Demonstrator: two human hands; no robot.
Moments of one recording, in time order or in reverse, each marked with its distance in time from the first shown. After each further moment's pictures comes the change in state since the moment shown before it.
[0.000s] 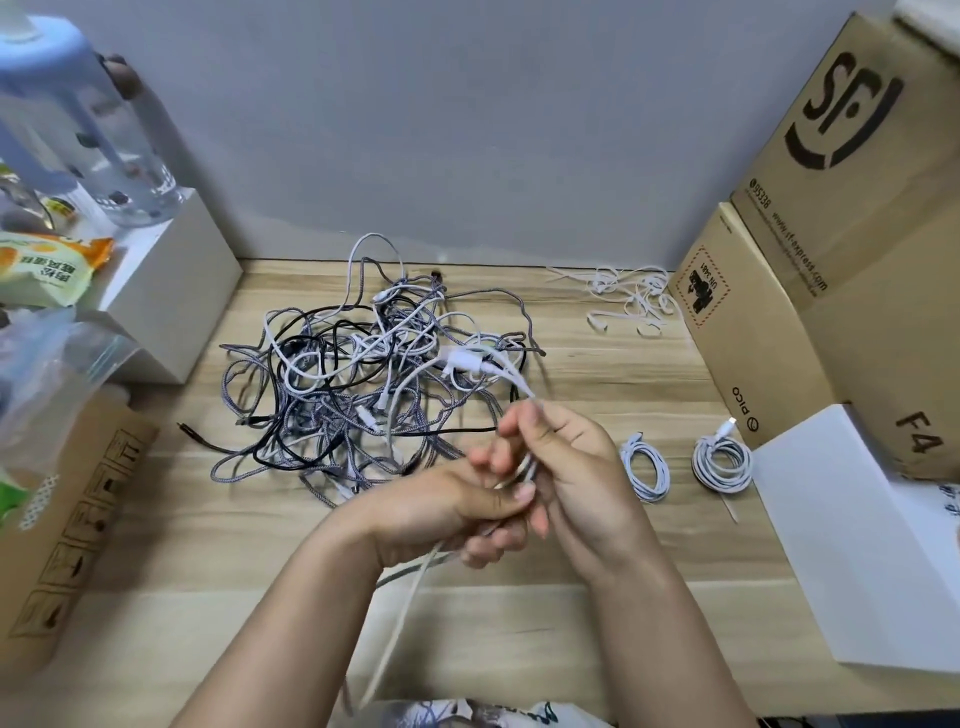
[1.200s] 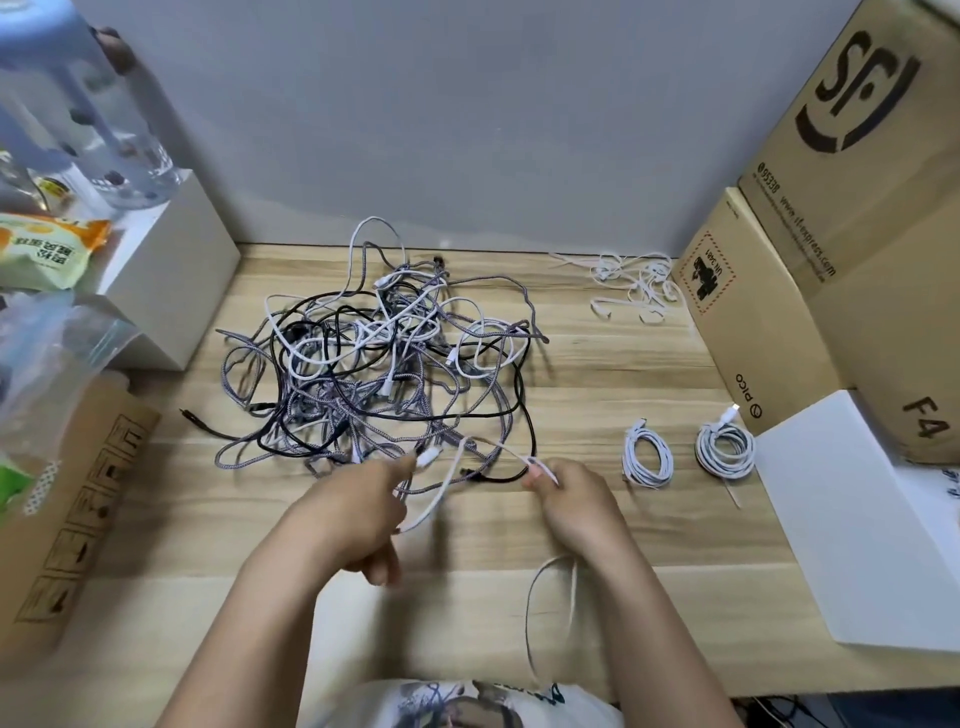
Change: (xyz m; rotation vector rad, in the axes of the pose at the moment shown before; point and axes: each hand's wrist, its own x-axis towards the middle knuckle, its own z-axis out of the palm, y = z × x) left_hand -0.045 0.001 -0.014 0.725 0.617 -0.538; right_hand 0.024 0.078 -0.056 -1.107 0.262 0.289
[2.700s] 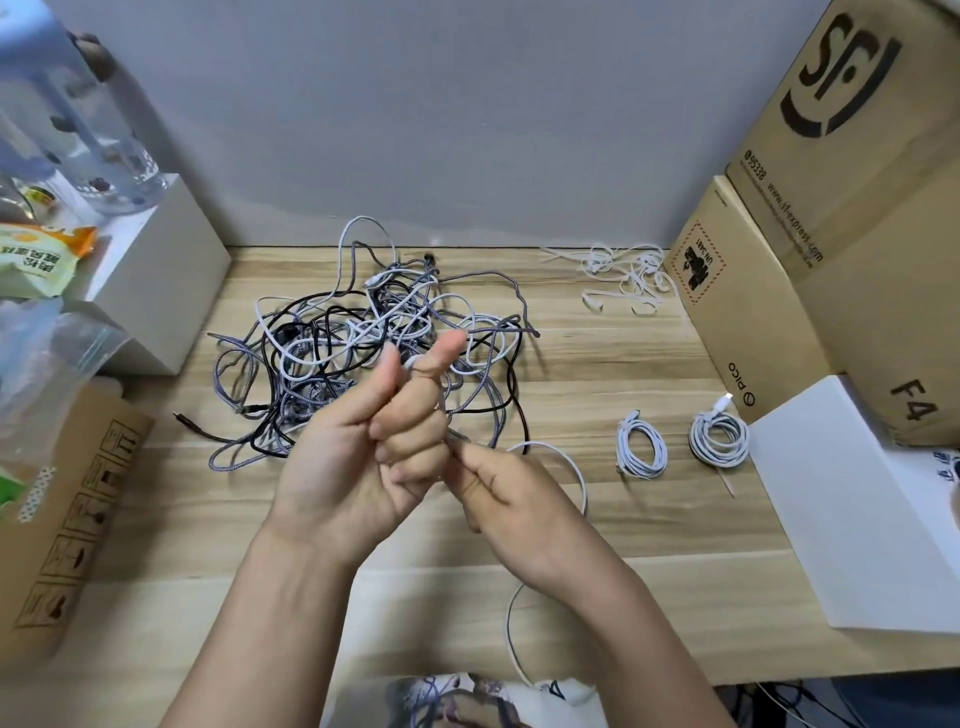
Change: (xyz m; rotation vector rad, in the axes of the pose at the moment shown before) left_hand -0.008 0.029 -0.009 -1.640 -0.813 0.739; right_hand -0.062 -0.065 -0.020 0.266 -0.202 -0.588
